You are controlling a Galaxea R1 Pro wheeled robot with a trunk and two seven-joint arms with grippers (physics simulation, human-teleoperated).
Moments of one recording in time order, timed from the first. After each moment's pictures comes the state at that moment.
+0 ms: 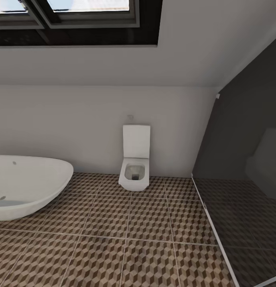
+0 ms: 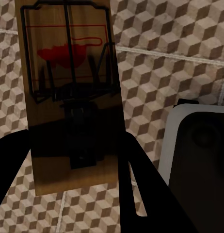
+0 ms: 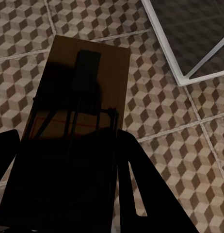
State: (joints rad) left arm -0.09 0.08 -0.46 0.07 0.58 -0.53 0.14; right arm -0.11 -0.04 0.18 -0.09 -0.48 -0.70 -0.10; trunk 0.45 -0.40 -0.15
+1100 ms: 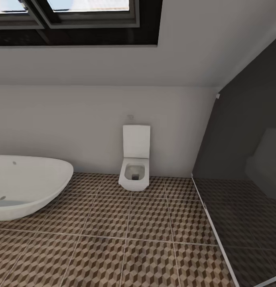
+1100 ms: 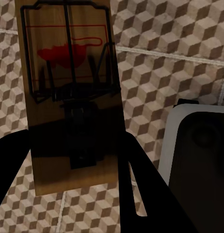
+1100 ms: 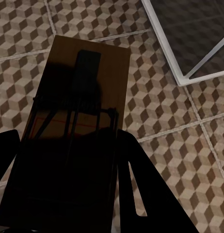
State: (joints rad) left arm -0.09 0.08 -0.46 0.07 0.58 -0.53 0.14; right arm -0.11 -0.04 0.18 -0.09 -0.48 -0.70 -0.10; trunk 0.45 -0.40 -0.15
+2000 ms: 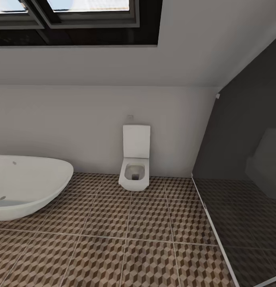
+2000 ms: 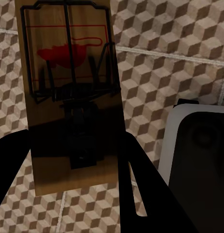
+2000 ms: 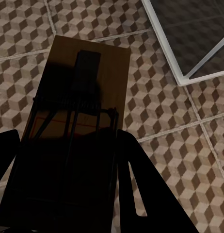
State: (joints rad) left arm -0.09 0.08 -0.46 0.07 0.58 -0.53 0.14; right arm -0.11 -0.04 0.18 -0.09 -0.48 -0.70 -0.10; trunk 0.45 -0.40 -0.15
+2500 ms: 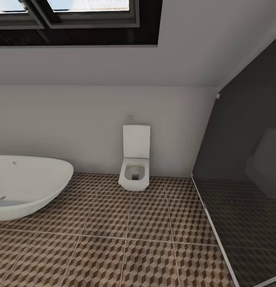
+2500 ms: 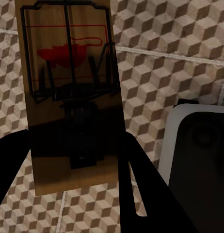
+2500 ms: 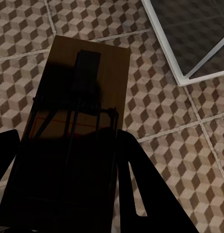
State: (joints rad) left arm -0.09 0.08 -0.46 0.07 0.58 -0.53 0.14; right arm -0.11 -0.04 0.18 -0.09 -0.48 -0.70 -0.10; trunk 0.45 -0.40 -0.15
